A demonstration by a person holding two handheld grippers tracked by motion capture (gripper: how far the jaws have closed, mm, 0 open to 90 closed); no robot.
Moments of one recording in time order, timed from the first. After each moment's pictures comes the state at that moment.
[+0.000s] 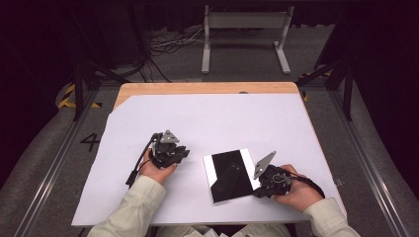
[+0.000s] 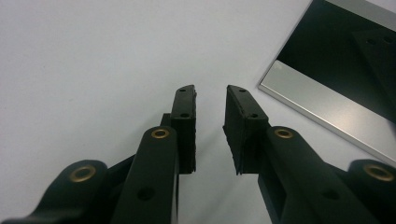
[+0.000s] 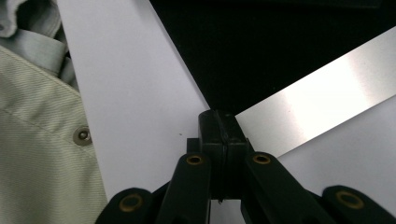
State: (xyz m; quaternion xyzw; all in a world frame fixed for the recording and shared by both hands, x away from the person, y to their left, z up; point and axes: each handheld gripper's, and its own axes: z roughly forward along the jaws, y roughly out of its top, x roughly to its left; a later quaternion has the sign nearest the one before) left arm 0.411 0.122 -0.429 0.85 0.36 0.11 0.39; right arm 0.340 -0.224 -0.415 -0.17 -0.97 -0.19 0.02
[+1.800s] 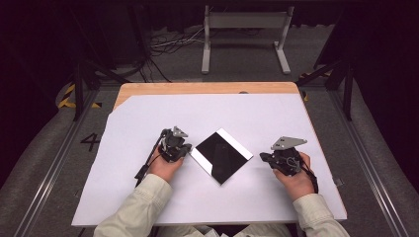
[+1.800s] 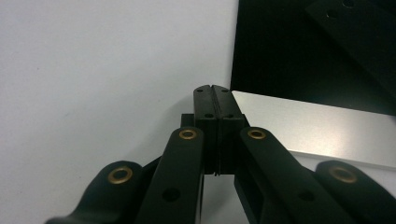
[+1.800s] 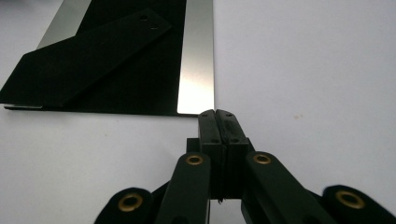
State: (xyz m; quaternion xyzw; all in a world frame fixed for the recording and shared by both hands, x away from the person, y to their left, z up) left arm 0.436 0.095 -0.444 0.85 0.38 0.10 0.34; right arm 0.370 -0.264 -0.407 -0.36 -0.84 -0.34 -0.19
